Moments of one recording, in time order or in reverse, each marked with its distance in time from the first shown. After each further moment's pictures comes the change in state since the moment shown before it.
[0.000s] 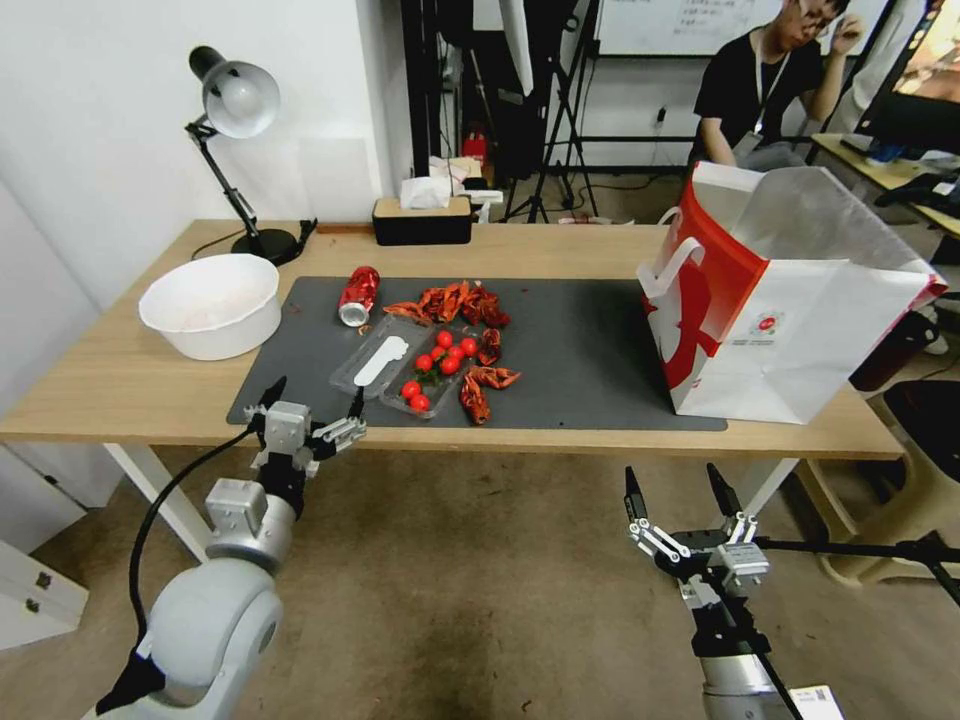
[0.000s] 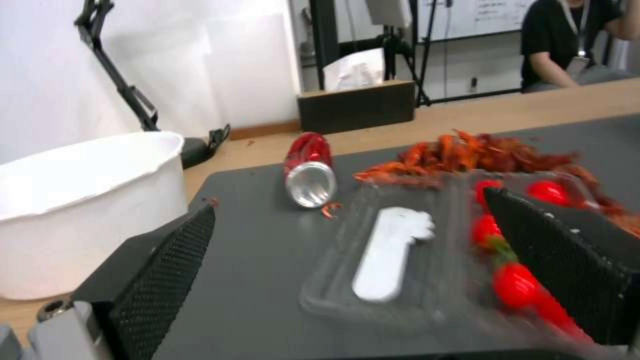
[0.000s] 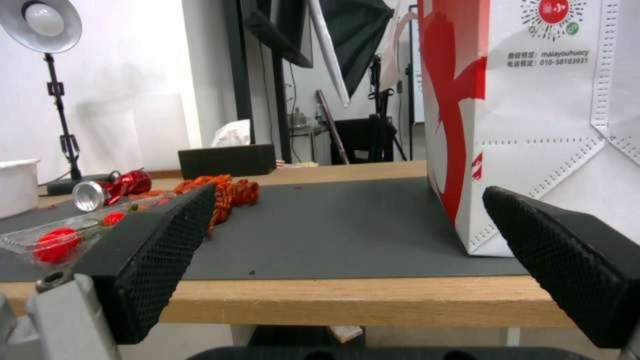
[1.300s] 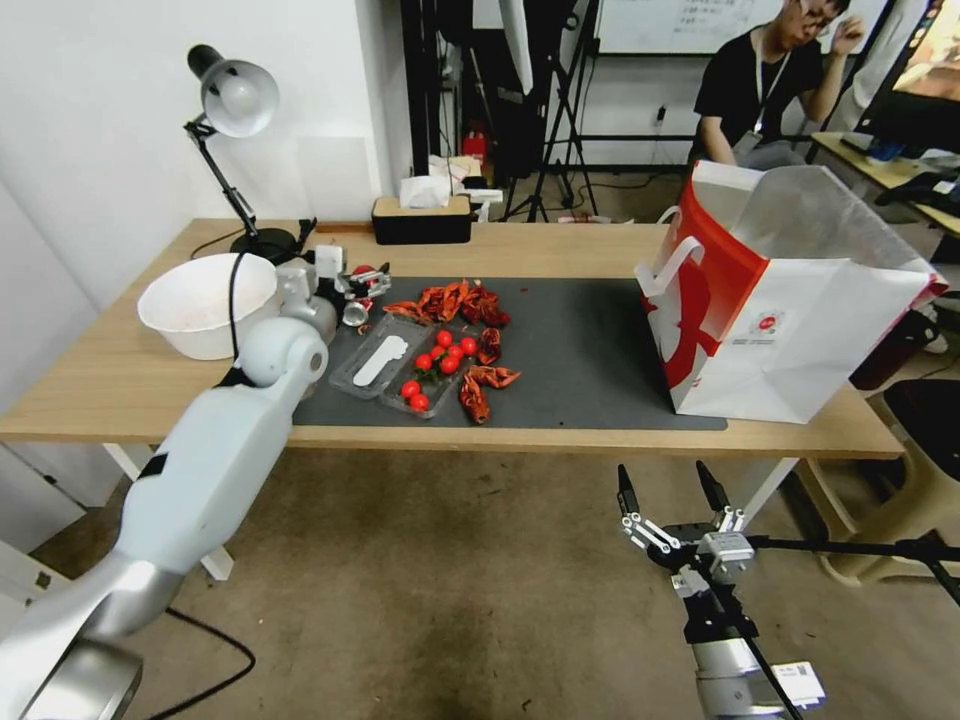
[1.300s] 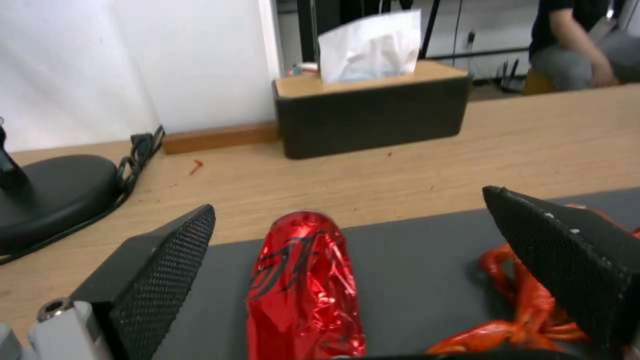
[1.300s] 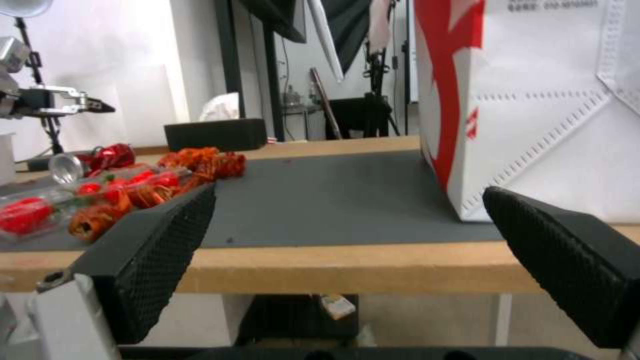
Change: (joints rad) left arm -0.920 0.040 0.383 0.787 -0.315 0.169 0.028; right arm 0.047 -0.012 0.002 -0.053 0.024 -0.046 0.004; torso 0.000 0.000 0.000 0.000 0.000
